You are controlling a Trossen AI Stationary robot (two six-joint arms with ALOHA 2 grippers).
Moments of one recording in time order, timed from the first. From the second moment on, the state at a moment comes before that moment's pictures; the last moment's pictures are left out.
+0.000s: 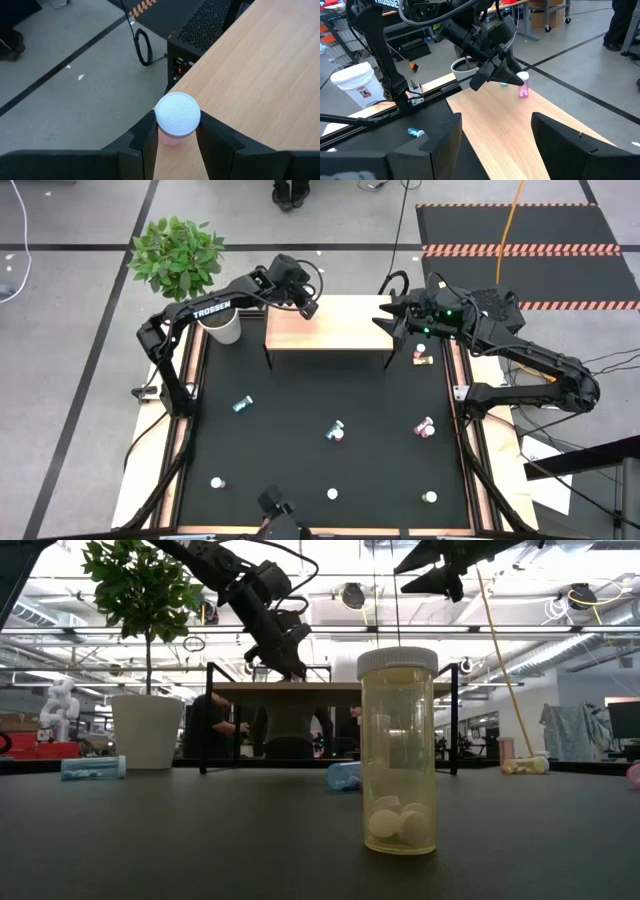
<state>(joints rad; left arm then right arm) 0.65 1.79 1.54 -0.45 -0.04 -0.02 -0.50 1.01 0.97 -0.21 -0.11 0.20</state>
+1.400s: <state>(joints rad) 0.59 1.59 1.56 -0.49 0.01 0.00 -0.50 1.01 0.97 -0.15 -0.11 0.17</state>
